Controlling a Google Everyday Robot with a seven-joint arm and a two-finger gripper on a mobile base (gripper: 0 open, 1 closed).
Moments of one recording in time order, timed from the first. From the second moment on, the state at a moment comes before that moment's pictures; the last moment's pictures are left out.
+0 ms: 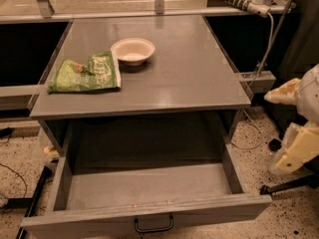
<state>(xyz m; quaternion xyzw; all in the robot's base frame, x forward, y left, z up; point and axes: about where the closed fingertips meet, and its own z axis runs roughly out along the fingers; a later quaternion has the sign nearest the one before) 0.393 -0.216 0.918 -0.61 0.77 0.03 0.18</state>
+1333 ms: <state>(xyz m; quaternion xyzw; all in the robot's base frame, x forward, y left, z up) 0.358 -0.208 0.855 -0.61 0.77 0.08 0.20</state>
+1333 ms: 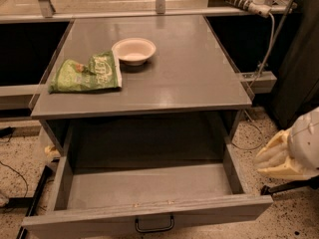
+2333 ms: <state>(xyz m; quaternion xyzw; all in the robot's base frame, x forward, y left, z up) 0.273 -0.158 0.722 -0.59 0.75 0.22 0.22</state>
